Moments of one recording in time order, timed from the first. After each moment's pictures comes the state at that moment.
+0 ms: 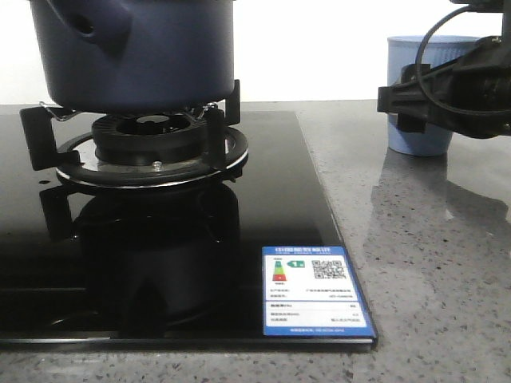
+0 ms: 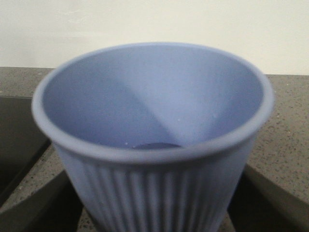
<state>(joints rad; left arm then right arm) -0.25 1.03 -1.01 -0.45 0.08 0.42 0.35 1.58 -0.53 0.35 -0.86 -0.21</state>
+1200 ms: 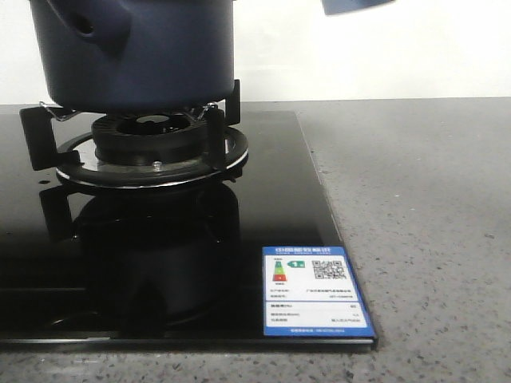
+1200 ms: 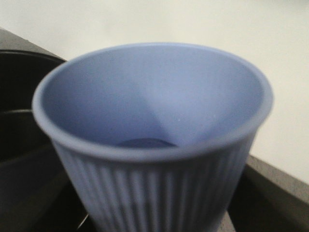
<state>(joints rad) -0.25 1.03 -1.01 -0.45 0.08 0.42 0.46 1.24 -0.94 0.03 -0.03 -0.23</state>
